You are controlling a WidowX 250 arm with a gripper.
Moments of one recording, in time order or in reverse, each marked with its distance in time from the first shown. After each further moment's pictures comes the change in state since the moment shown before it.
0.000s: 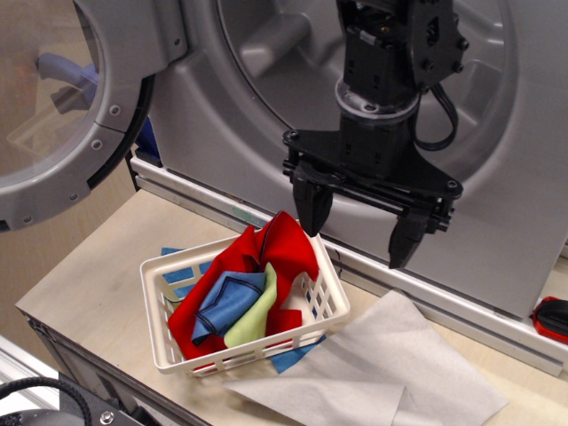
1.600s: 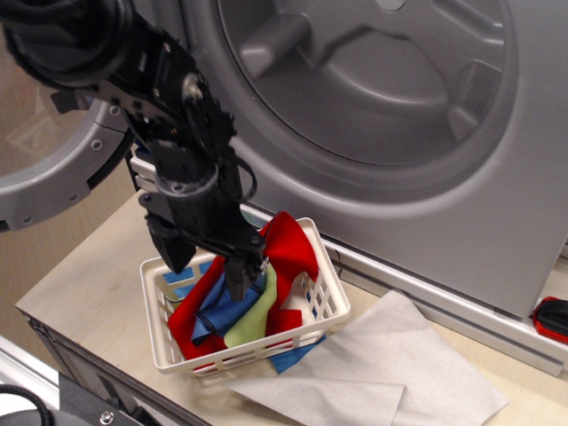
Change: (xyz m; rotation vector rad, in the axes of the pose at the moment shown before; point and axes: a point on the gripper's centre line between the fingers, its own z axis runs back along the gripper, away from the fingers) arm -0.020 0.112 -0.083 -0.012 -0.036 -0.005
